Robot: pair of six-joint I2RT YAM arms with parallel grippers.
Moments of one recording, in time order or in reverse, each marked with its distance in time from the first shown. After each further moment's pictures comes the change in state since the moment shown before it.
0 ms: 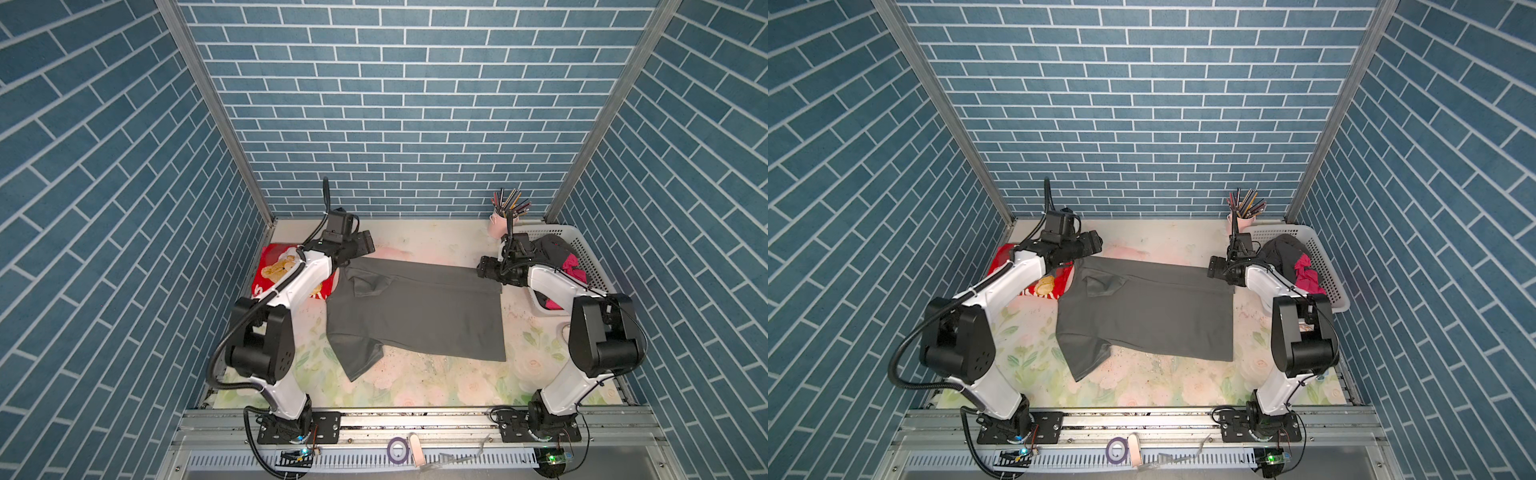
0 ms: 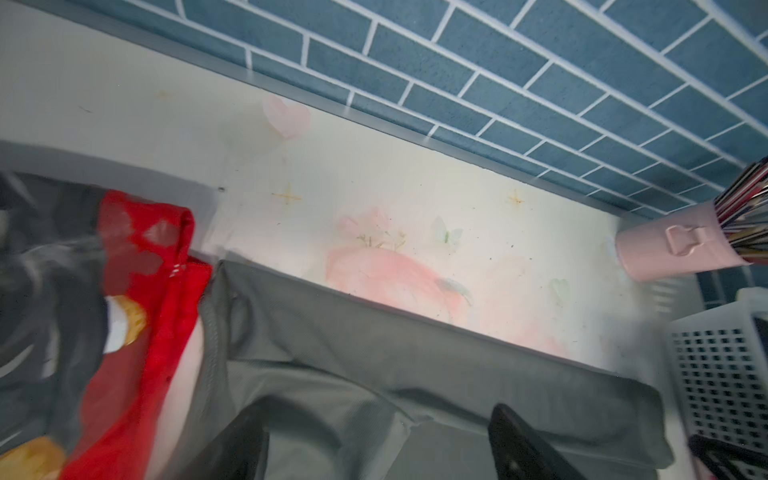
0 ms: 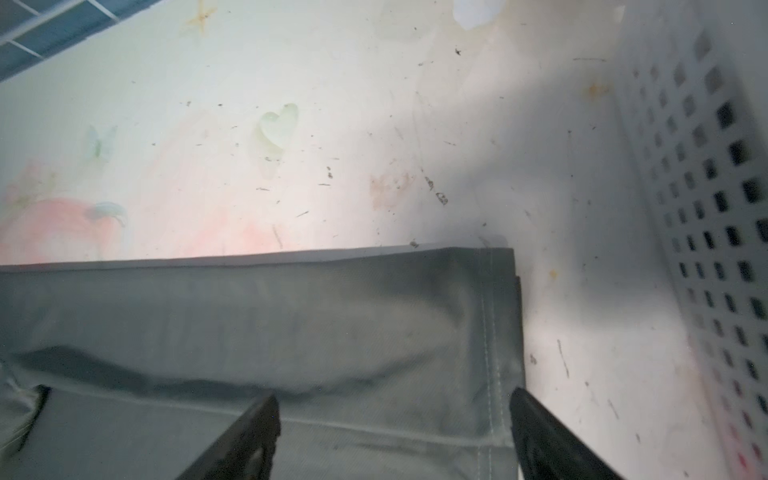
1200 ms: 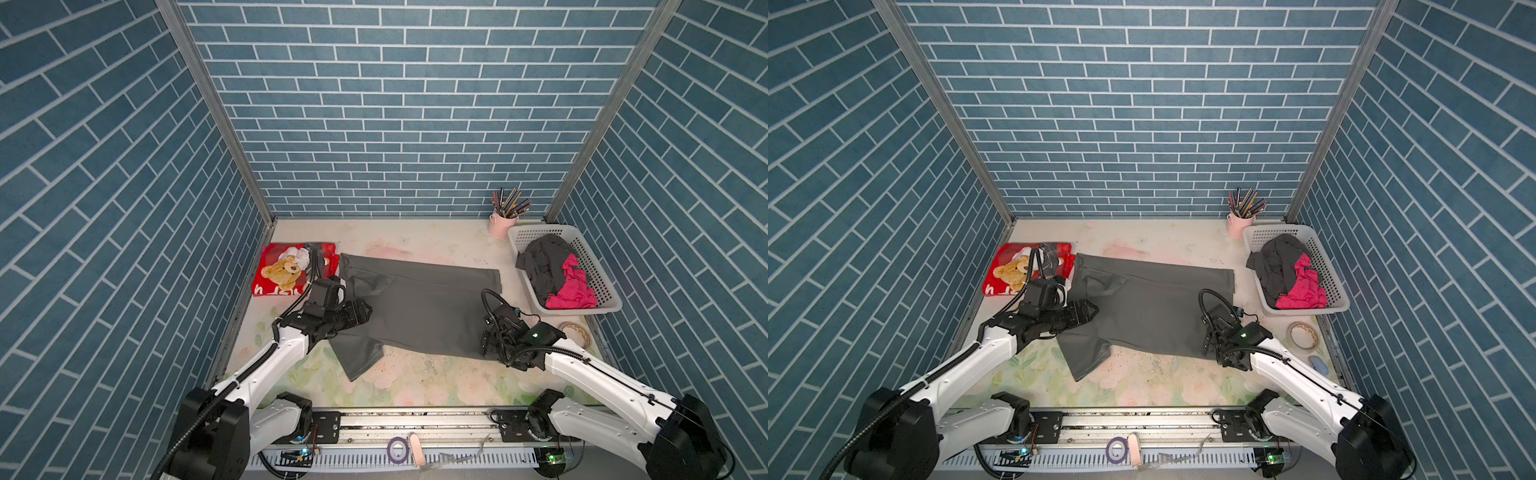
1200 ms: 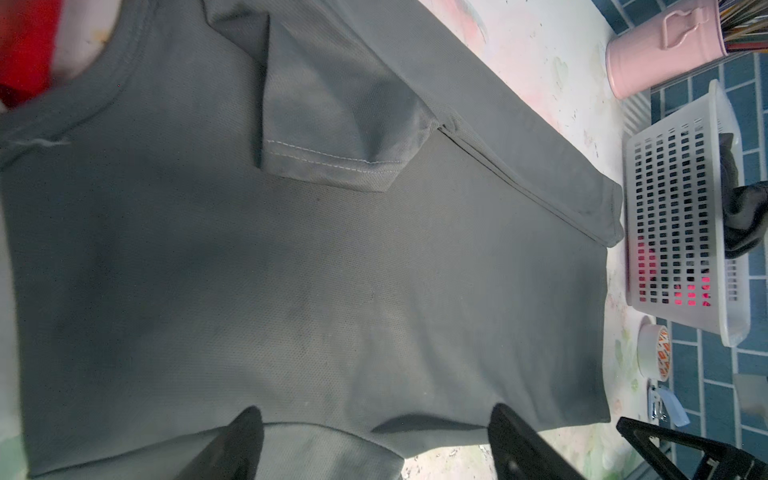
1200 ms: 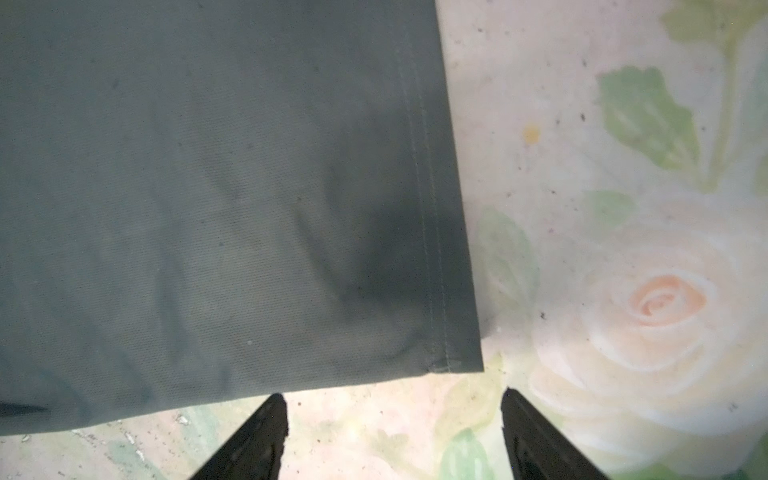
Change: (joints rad) left arm -0.002 -0.480 -0.689 0.078 0.373 -0.151; right arm 0.479 -0.671 -0.509 -0.539 0.247 0.647
